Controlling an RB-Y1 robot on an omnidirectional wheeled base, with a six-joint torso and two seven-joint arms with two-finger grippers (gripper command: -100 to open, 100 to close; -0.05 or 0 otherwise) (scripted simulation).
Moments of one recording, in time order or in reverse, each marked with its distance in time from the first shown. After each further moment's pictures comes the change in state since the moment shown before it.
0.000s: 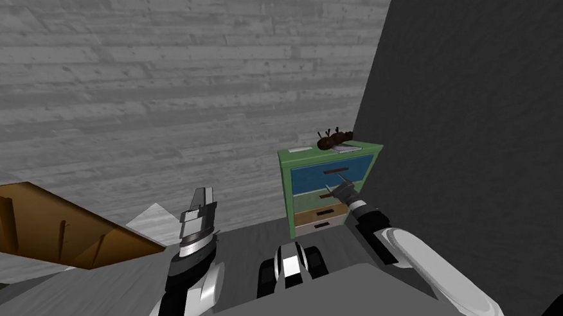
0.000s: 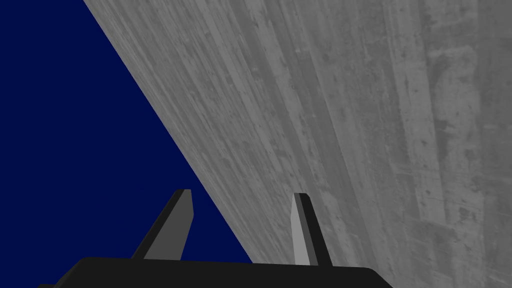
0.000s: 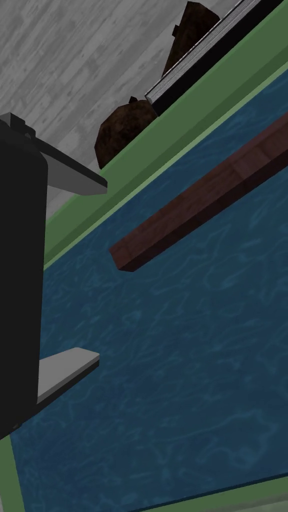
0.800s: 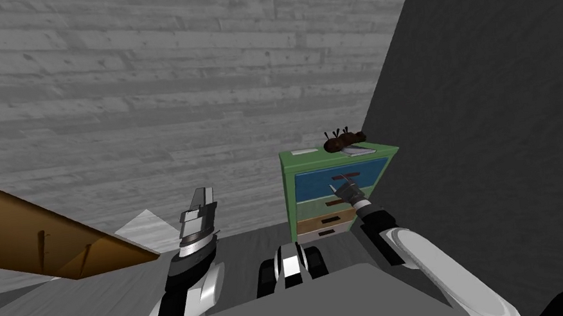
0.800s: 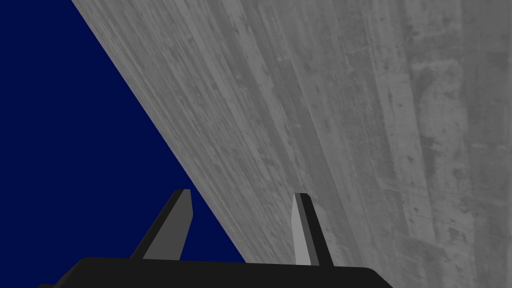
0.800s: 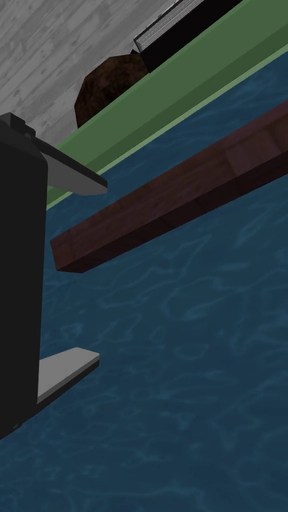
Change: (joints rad) left arm 0.000 0.000 0.000 0.000 0.000 0.000 0.000; right arm 0.023 -0.063 -0.023 -0.009 0.072 0.030 0.034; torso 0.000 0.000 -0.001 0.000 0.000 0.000
